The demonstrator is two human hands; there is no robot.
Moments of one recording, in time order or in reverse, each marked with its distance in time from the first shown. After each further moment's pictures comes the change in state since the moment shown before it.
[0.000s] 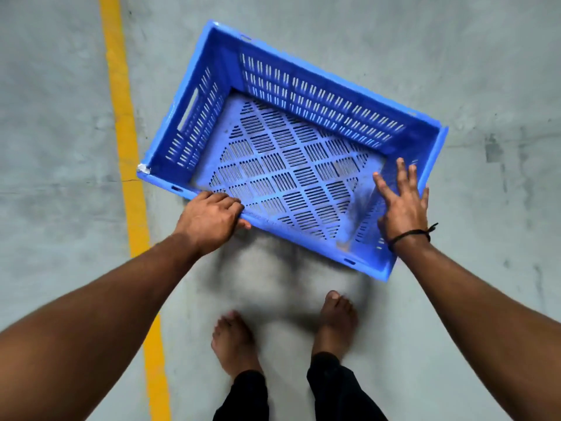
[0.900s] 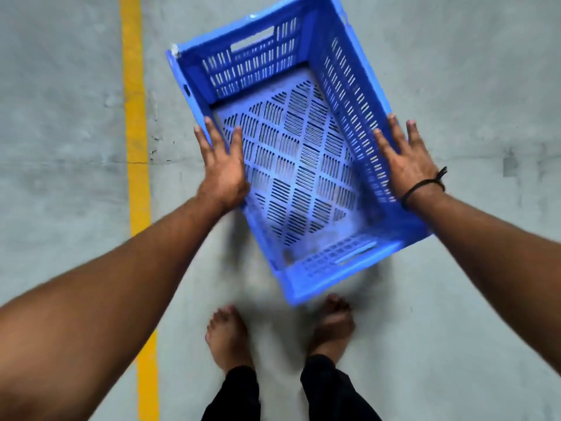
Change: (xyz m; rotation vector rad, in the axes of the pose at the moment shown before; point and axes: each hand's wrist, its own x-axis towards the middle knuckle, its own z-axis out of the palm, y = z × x) left_hand 0.052 0.005 -0.031 -0.428 -0.030 -0.642; right_hand 0.097 -0.011 -0.013 -0.233 -0.014 -0.363
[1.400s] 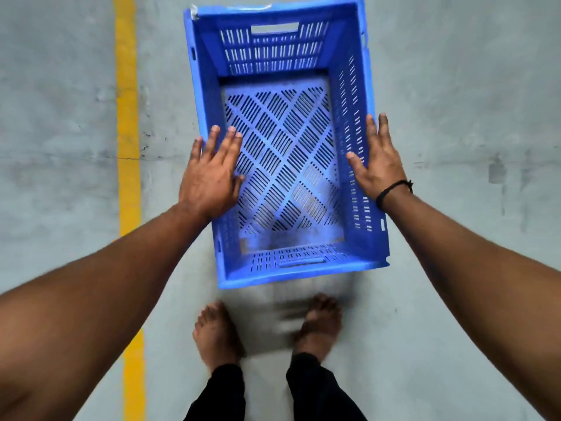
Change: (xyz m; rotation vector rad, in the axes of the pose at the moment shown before) left_hand -0.007 -0.015 0.009 0.247 0.172 0.299; right_hand 0.002 -0.035 -0.022 0.499 0.044 0.153
